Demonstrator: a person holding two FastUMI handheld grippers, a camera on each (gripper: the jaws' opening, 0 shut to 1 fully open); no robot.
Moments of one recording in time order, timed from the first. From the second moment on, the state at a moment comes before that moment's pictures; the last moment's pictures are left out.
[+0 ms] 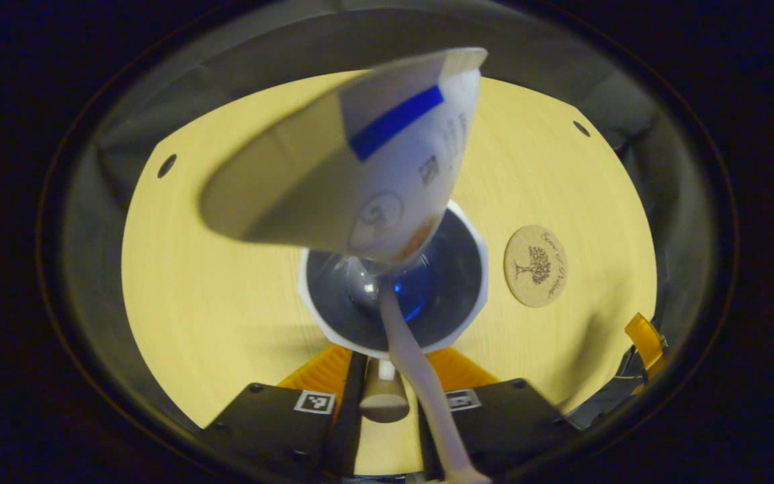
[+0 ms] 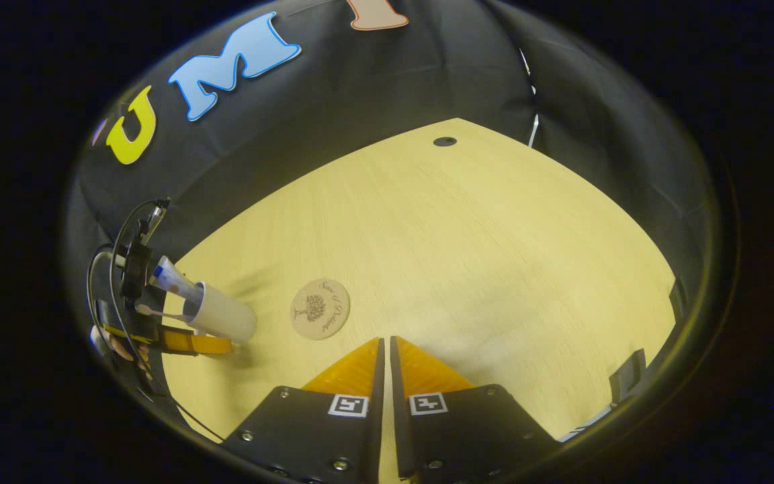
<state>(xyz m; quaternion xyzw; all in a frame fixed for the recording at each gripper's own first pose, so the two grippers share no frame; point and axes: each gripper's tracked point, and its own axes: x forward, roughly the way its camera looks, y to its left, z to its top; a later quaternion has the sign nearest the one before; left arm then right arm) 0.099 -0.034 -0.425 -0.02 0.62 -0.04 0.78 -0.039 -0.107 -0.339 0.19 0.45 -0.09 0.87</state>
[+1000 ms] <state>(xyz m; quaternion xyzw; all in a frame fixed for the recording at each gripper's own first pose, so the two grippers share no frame) 0.105 -0.126 -0.394 0.01 0.61 -0.11 0.79 -0.056 -0.138 -0.340 0.22 0.45 -0.11 0.86</state>
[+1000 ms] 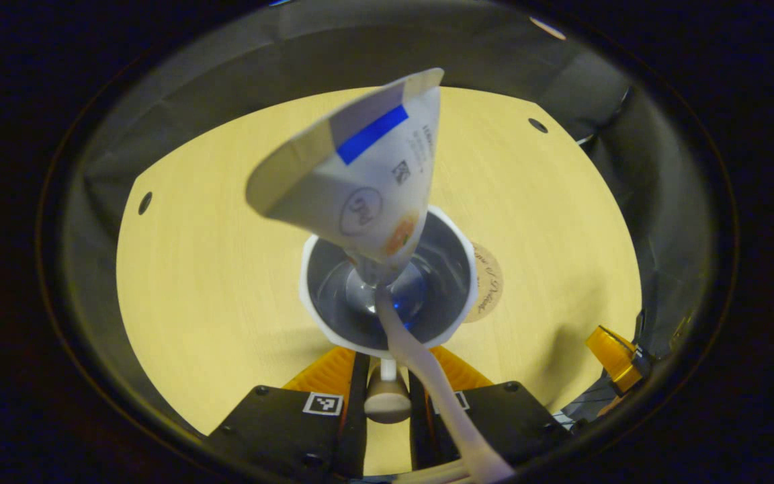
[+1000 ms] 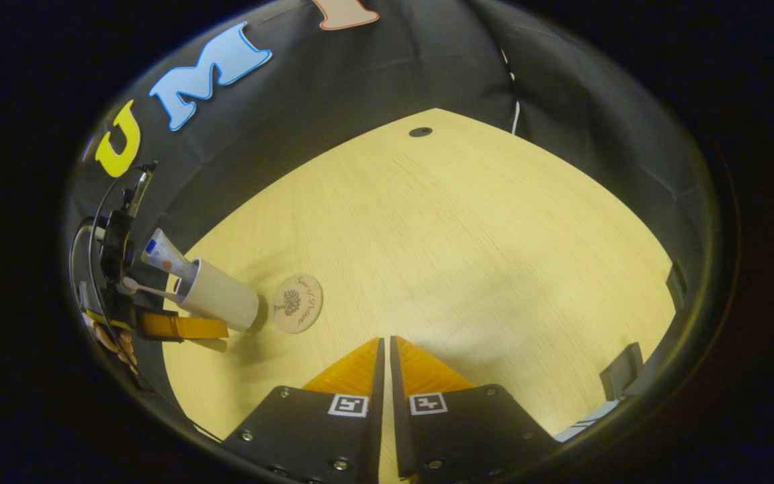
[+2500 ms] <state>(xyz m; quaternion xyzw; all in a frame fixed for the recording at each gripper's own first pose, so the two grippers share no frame) 0.091 -0.202 -0.405 0.00 0.60 -0.13 0.79 -0.085 -0.173 -0.331 0.26 0.45 -0.15 0.84</state>
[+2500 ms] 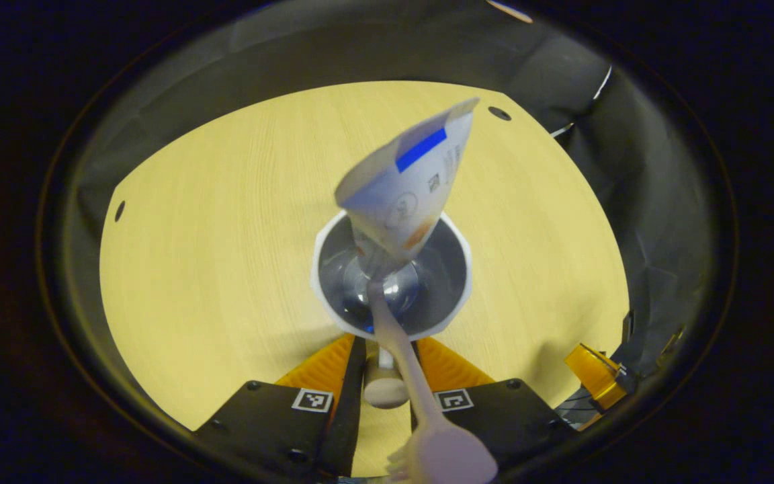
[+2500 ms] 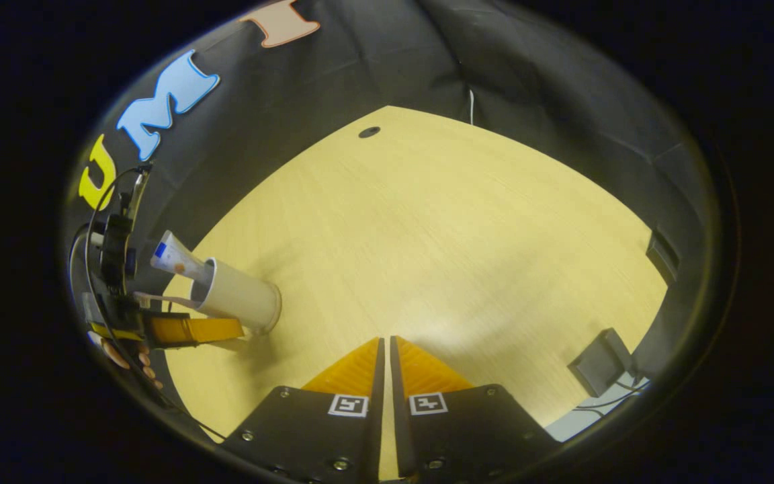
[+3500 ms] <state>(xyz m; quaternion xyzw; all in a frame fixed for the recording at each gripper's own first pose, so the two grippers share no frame) 0.039 -0.044 -0.309 -0.09 0.42 -0.02 0.90 -0.015 -0.044 -0.242 0.10 0.37 0.01 0.93</state>
